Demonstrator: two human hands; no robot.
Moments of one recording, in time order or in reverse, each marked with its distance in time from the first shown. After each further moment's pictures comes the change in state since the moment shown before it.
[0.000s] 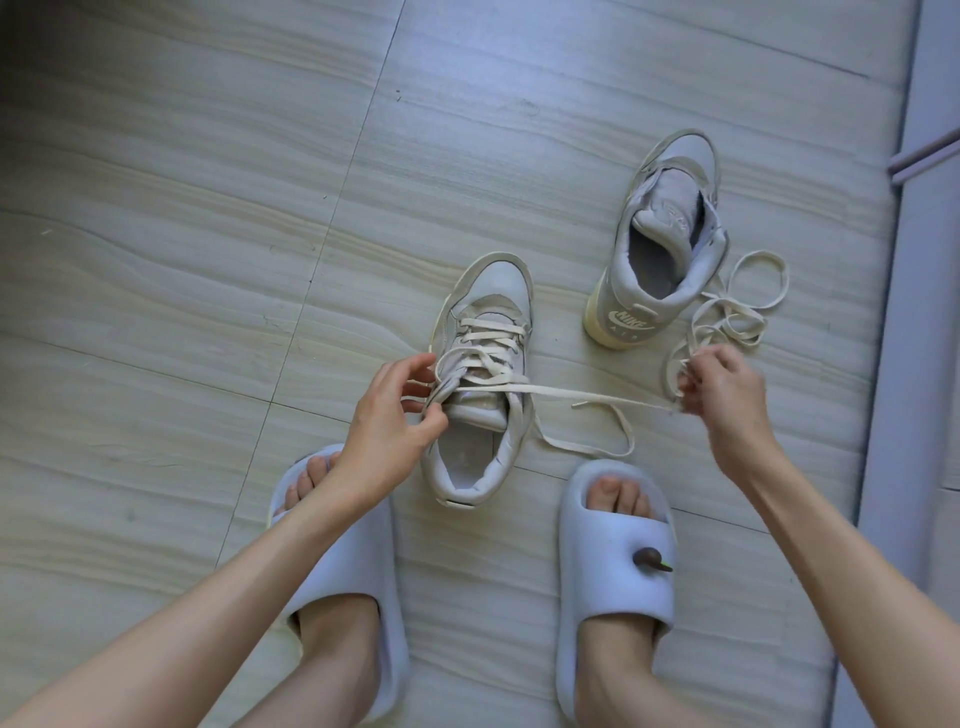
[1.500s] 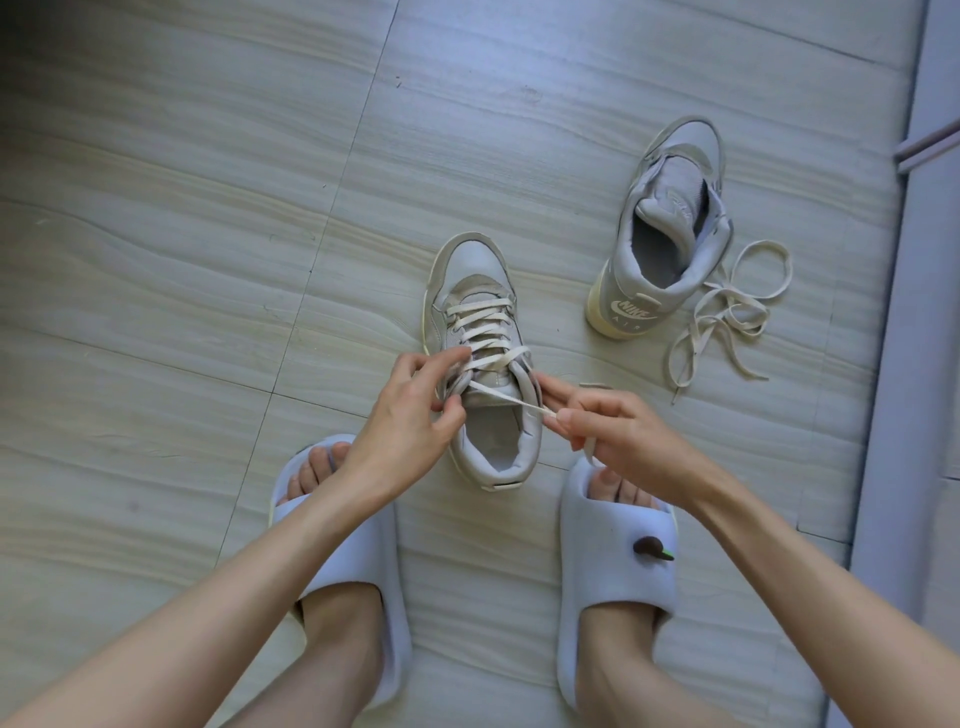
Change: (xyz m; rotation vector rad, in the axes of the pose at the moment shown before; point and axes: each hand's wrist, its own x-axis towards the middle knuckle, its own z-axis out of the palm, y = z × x) left_hand -0.001 0.000 0.007 0.195 -0.102 0.104; right_hand -0.066 -0.014 0.037 0.006 -0.898 0.012
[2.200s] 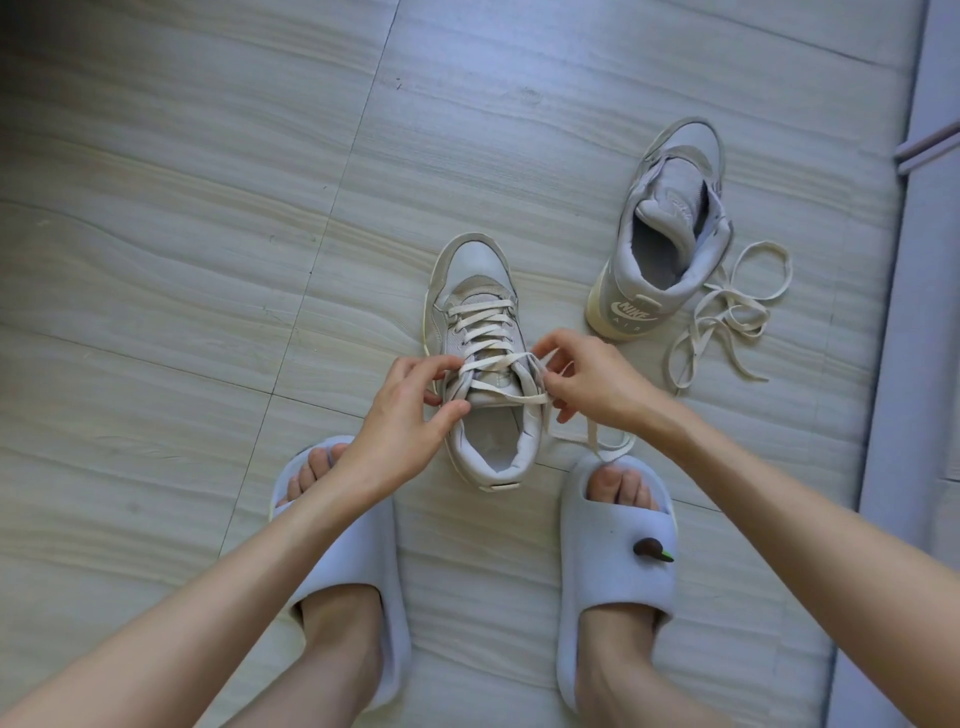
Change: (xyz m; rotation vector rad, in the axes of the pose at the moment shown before) left_hand 0.000 0.007 -0.008 -0.001 -0.058 -0.074; right_hand 0.052 -0.021 -0.002 -0.616 0.197 0.059
